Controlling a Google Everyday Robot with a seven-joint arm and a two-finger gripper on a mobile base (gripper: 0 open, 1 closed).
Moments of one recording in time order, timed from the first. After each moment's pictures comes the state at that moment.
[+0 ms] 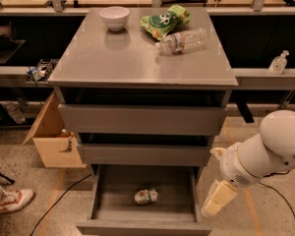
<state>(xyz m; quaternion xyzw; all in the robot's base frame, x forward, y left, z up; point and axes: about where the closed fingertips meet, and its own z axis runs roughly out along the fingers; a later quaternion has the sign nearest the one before) 0.408 -0.172 0.680 -0.55 0.80 0.14 0.18</state>
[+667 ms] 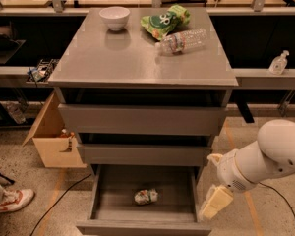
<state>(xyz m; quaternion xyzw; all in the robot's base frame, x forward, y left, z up) 0.406 -0.171 0.652 -0.54 0.80 0.17 0.18</state>
